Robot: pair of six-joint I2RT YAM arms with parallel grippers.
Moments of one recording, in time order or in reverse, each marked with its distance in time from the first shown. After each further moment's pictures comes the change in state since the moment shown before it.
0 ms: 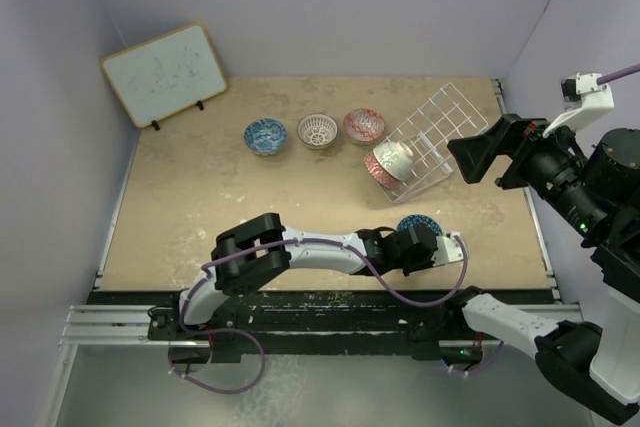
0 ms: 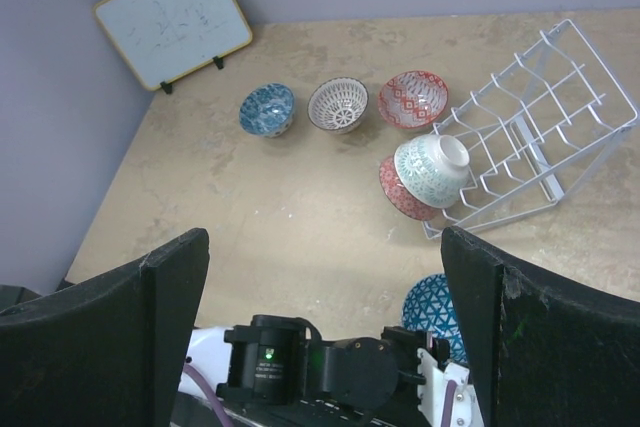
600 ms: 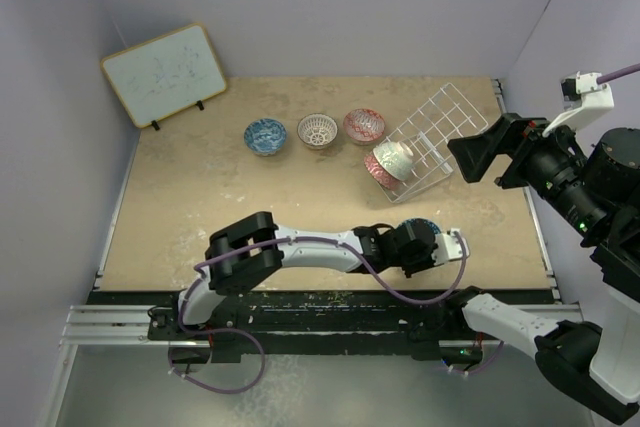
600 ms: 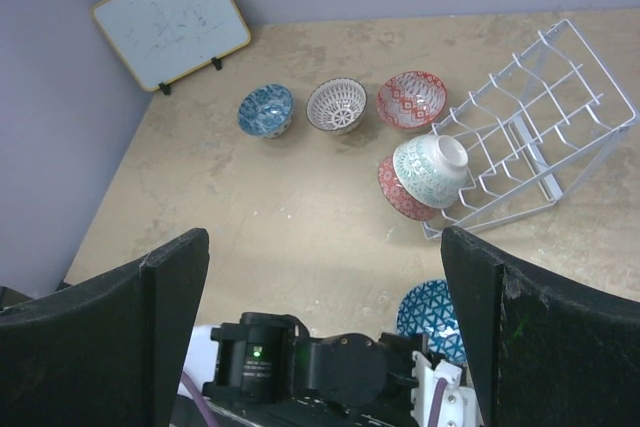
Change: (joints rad) left arm 0.005 -0.027 -0.010 0.017 0.076 -0.034; right arm 0.000 0.001 0.001 0.000 0.005 0.001
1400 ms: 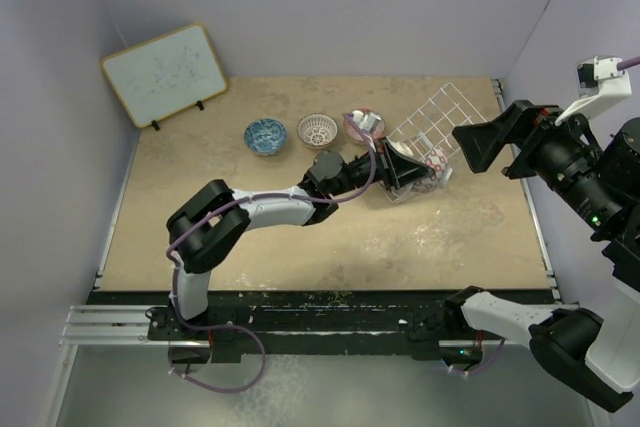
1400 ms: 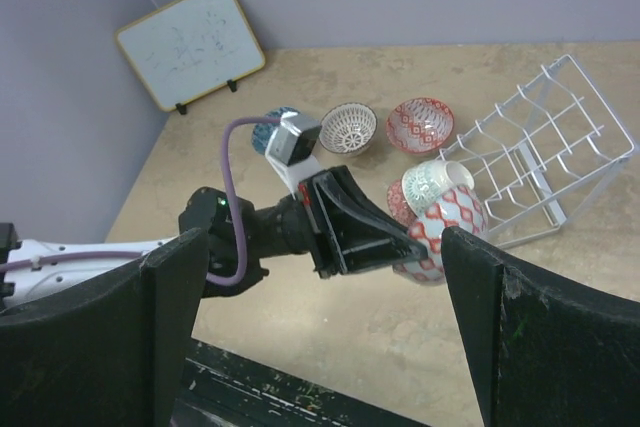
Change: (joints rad) left arm 0.367 -0.200 -0.269 0.991 0.415 -1.073; right arm 0.000 0.085 0.175 -0.039 -0.007 -0.007
